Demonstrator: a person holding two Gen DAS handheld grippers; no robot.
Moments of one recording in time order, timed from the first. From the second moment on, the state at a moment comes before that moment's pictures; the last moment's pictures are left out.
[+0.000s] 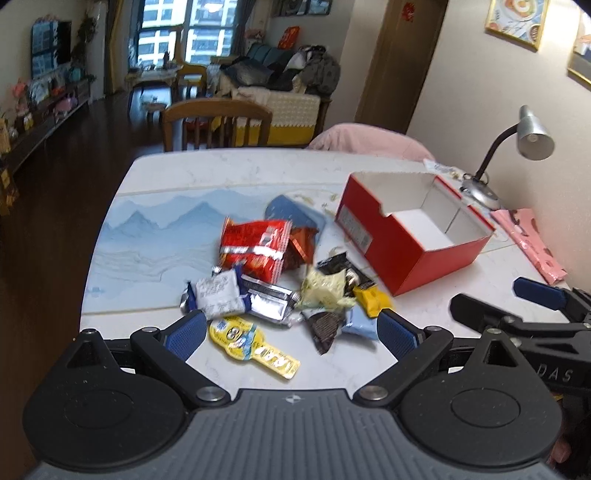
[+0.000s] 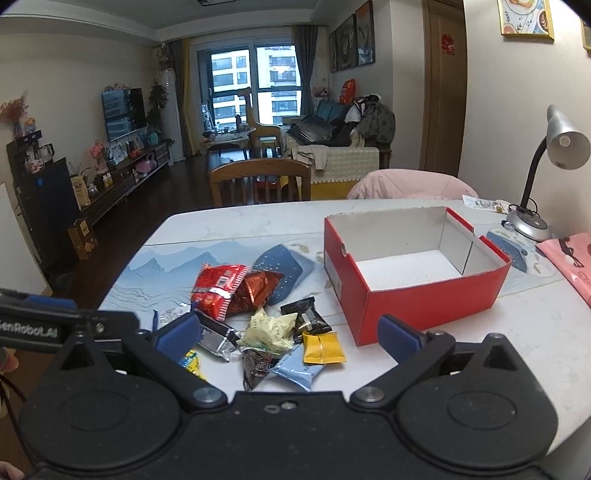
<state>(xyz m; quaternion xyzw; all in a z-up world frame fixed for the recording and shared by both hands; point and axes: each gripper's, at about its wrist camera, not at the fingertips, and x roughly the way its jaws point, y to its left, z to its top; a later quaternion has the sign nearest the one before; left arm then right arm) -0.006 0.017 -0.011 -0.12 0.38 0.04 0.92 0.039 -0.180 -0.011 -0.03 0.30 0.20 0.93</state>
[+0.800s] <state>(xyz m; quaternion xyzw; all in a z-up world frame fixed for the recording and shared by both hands) 0.076 -0.011 -0.087 -0.11 0.46 0.05 0.88 0.162 -0.195 -0.122 -0.04 0.45 0.24 0.86</state>
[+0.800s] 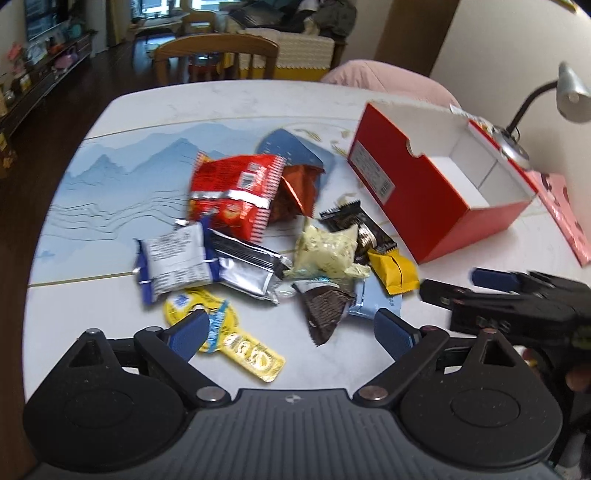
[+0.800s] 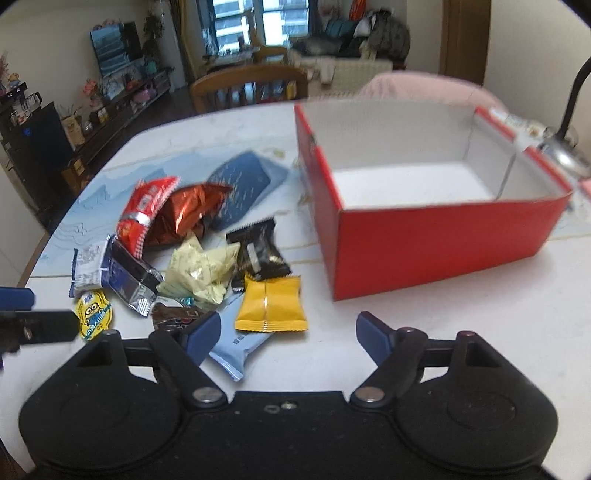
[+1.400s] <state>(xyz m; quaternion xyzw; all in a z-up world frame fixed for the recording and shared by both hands) 0.129 -0.027 -0.131 -0.11 0.48 0.01 0.87 0.203 -0.180 -0.148 -0.02 0.50 0.25 0.83</state>
